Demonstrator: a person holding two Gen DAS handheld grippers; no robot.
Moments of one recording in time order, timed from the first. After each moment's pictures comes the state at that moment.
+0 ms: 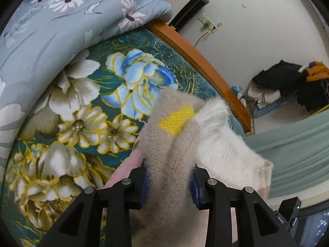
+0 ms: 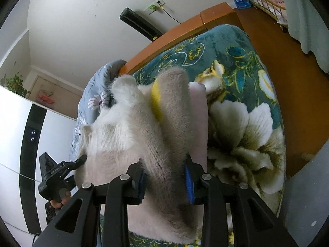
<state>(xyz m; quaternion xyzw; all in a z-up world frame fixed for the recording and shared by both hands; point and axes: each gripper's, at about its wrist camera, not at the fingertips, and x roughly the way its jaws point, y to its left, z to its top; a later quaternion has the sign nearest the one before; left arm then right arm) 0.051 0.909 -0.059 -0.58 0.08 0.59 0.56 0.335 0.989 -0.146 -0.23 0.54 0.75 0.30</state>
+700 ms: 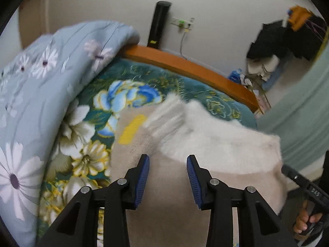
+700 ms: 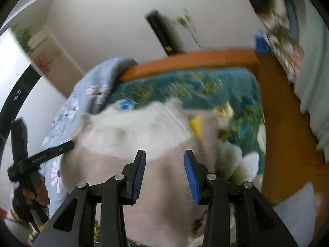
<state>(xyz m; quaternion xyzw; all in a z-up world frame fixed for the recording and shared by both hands) 0.107 0.916 -0.034 -0.46 0.18 0.63 0.60 0.306 0.995 -0.108 -0.29 0.41 0.80 0.33</state>
